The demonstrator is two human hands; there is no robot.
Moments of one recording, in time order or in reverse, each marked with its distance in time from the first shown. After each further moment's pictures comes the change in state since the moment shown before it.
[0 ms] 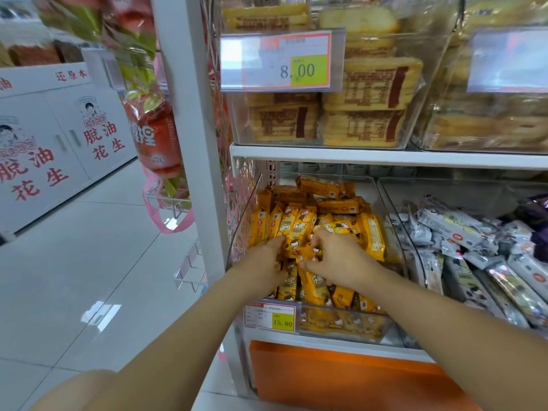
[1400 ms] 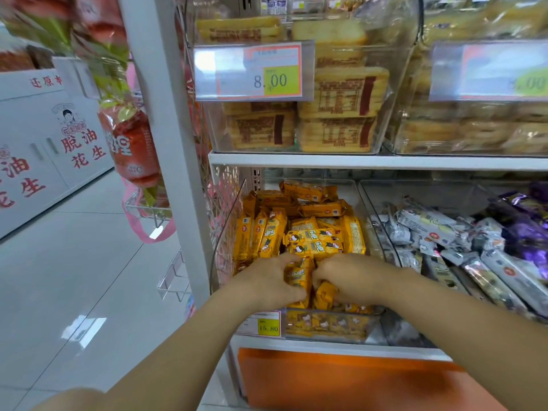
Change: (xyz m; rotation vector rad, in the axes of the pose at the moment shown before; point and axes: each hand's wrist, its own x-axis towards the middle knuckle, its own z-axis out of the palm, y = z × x) left_hand -0.012 0.039 0.000 -0.128 -0.229 -0.064; right_hand -0.016 0.029 -0.023 -0.549 -0.381 -0.292
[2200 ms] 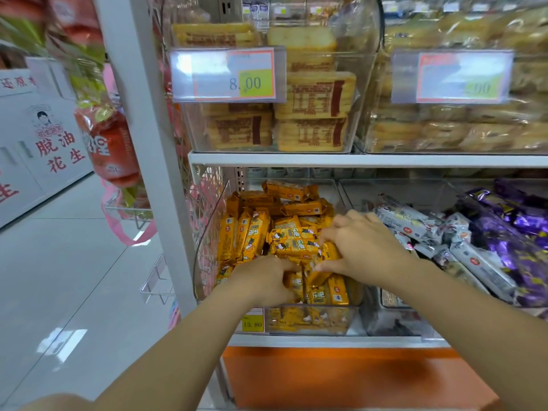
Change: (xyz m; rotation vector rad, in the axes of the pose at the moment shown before) left_hand 0.023 0.006 0.014 0.482 -0.008 0.108; right_hand -0.049 0.001 -0.030 -0.109 0.360 0.298
